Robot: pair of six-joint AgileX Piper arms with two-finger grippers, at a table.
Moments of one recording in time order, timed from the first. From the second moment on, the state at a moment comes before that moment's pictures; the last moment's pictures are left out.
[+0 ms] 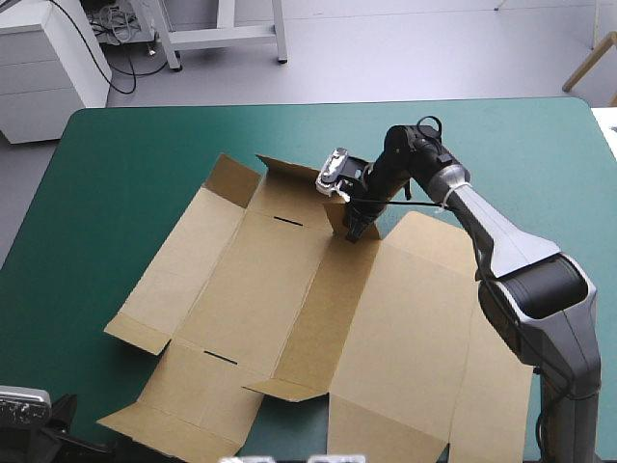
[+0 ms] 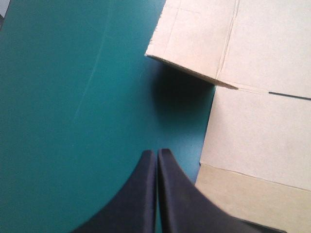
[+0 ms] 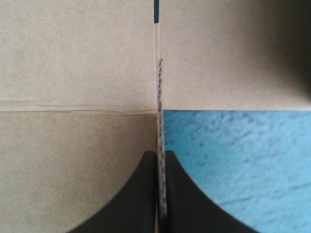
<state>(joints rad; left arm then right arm) -0.07 0.10 -0.61 0.09 1.25 0.03 0.39 2.07 -1.88 0.34 1.15 -0.93</state>
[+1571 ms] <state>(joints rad) -0.07 0.10 -0.61 0.06 1.25 0.03 0.65 2.24 -2.05 0.42 0.89 -1.39</state>
